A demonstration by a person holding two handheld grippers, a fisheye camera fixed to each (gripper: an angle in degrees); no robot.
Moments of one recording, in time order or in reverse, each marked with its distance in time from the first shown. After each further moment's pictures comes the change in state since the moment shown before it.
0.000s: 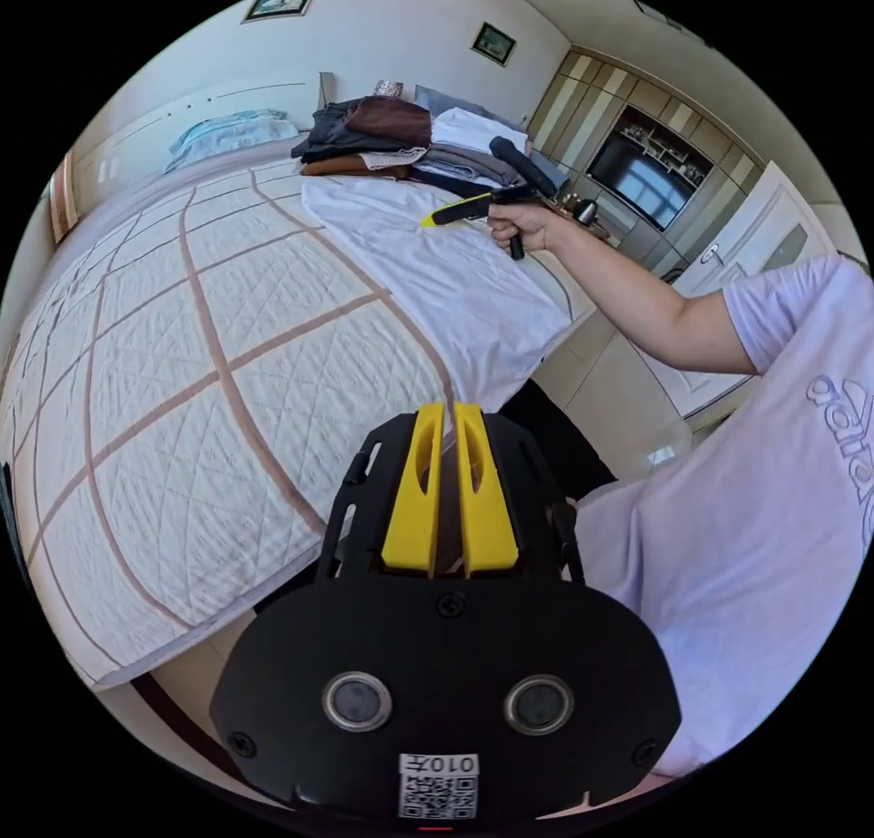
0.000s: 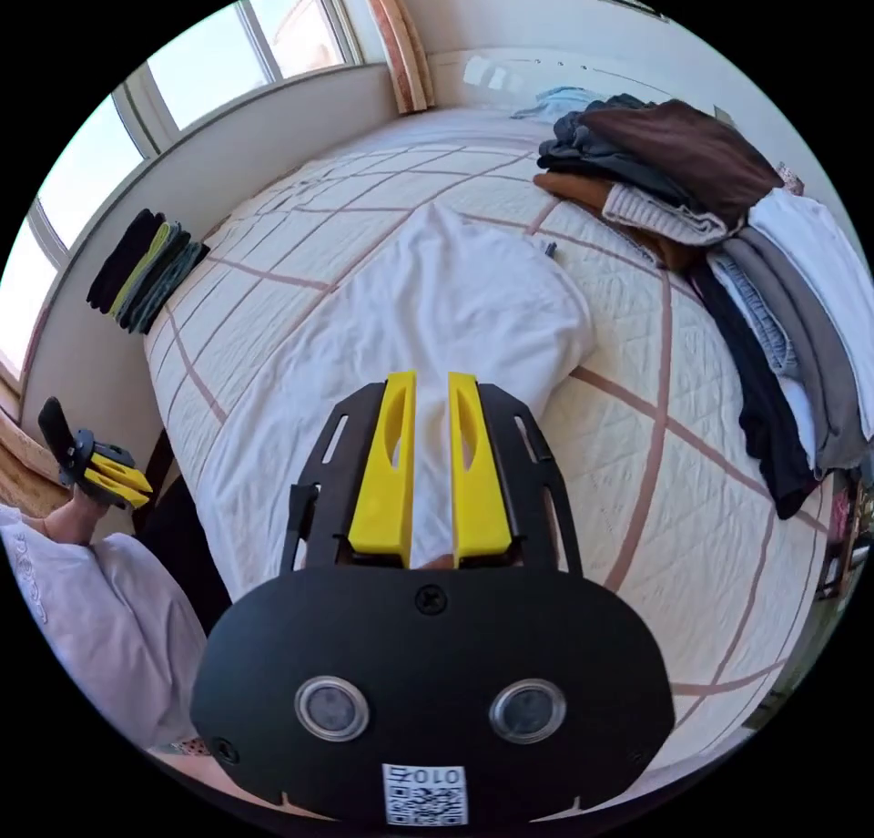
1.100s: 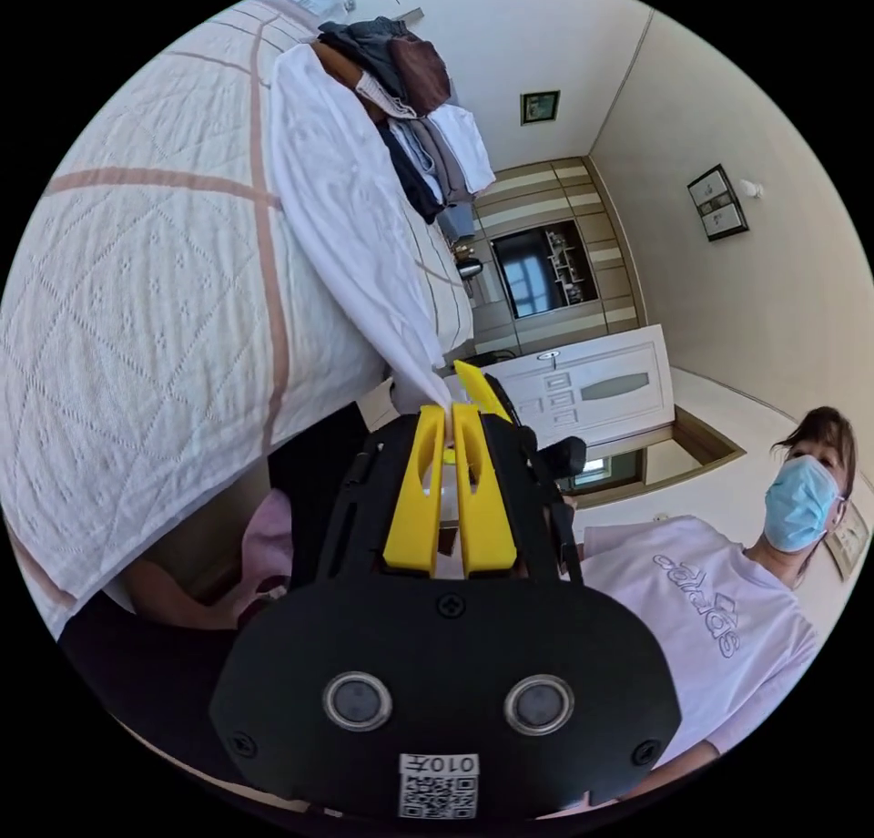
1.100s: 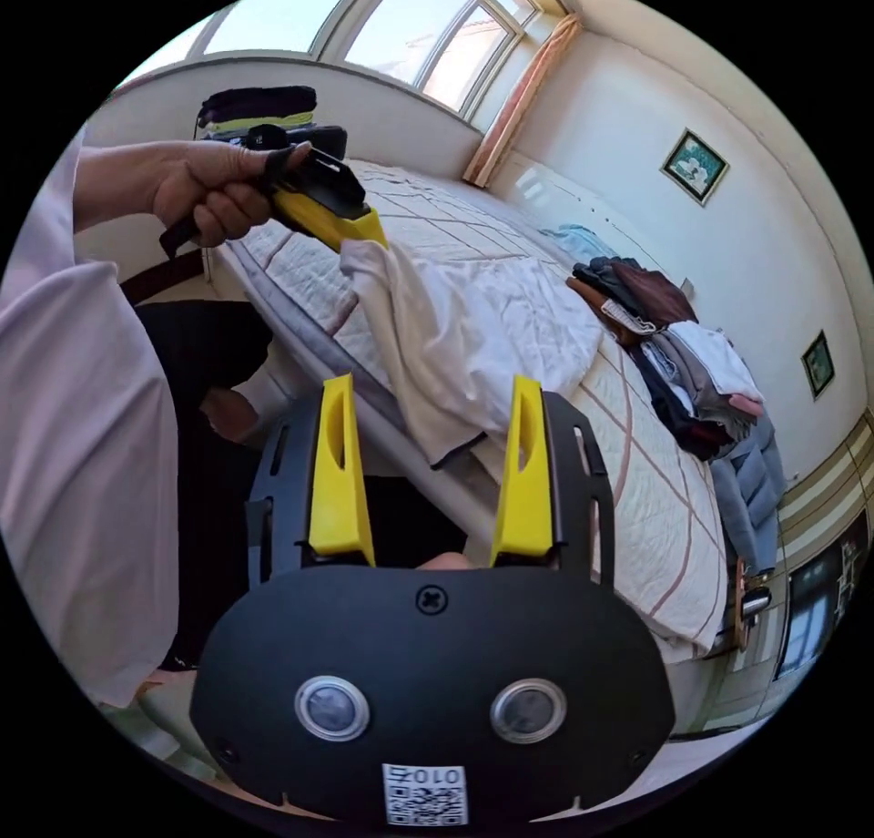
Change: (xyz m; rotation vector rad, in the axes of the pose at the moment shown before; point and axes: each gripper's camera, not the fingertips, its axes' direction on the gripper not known) left arm -0.106 -0.058 0.037 0.044 0.768 -0.322; right arm -0.336 0.362 -0.047 0.143 0.408 -0.394
